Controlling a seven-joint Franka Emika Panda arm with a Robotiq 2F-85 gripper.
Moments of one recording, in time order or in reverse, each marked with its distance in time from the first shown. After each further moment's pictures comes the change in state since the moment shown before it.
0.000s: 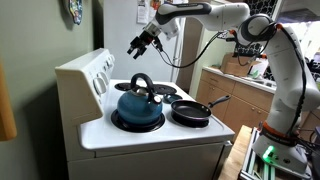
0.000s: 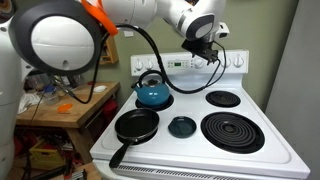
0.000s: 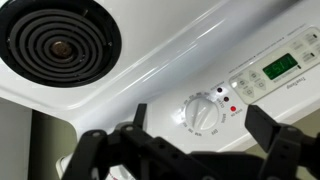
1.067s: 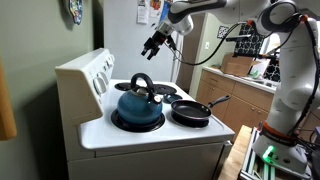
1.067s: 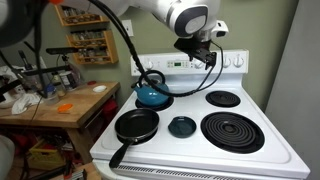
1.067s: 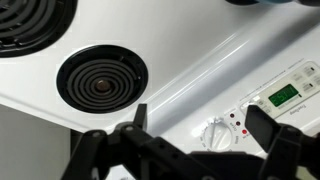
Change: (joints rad) arm 0.003 -0.241 -0.082 -0.313 0.010 0.015 0.013
